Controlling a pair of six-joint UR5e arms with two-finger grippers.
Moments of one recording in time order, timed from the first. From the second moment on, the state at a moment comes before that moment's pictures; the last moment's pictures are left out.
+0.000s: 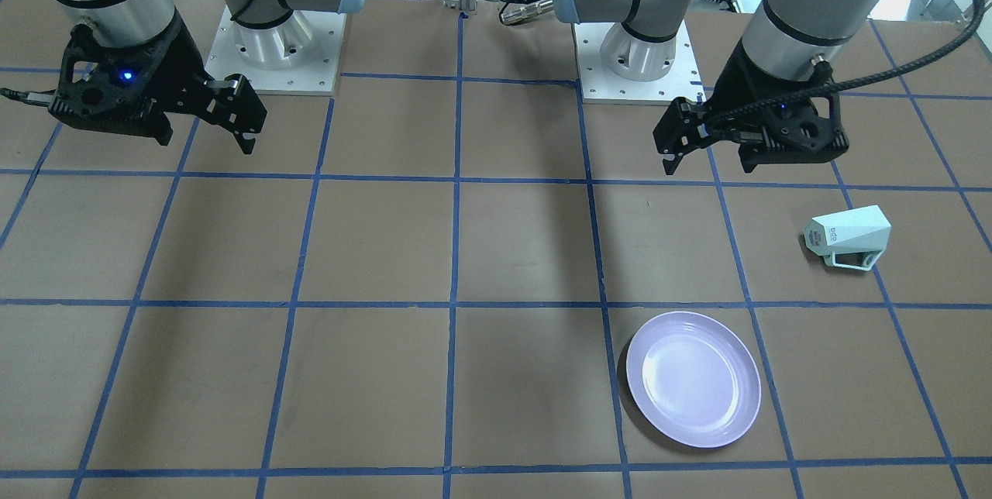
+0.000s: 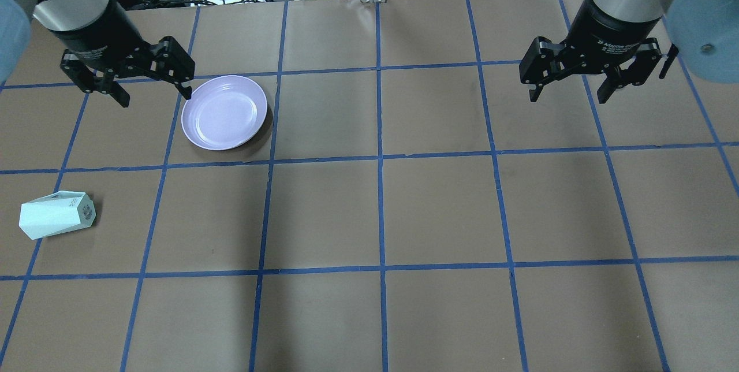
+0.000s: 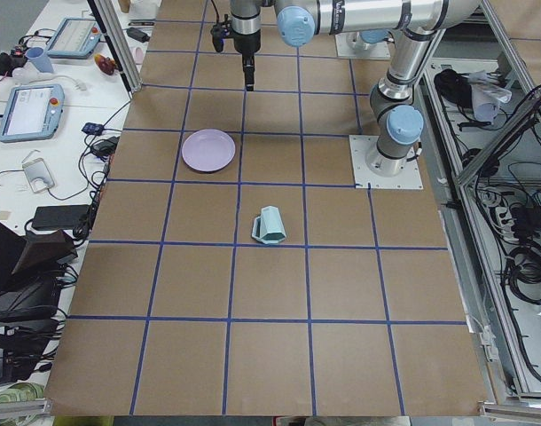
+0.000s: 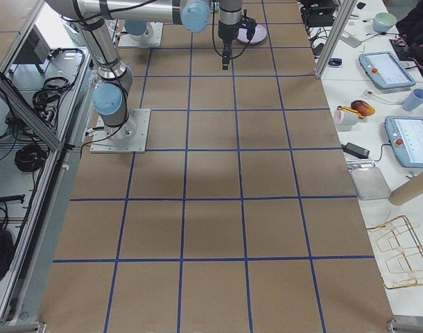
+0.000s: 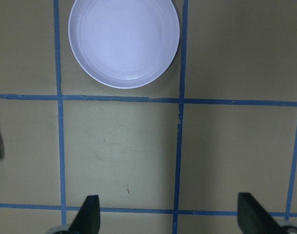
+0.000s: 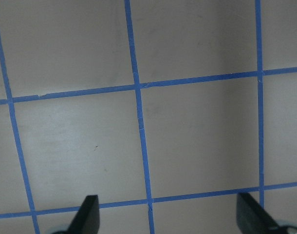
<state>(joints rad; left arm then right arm) -1.38 -1.59 -1.58 -1.55 1.57 0.05 1.52 -1.59 1.63 -1.60 -1.59 0.04</state>
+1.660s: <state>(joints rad) -0.69 -1.82 -1.60 -1.51 1.49 0.79 1.52 -1.59 1.63 -1.60 -1.59 0.04</state>
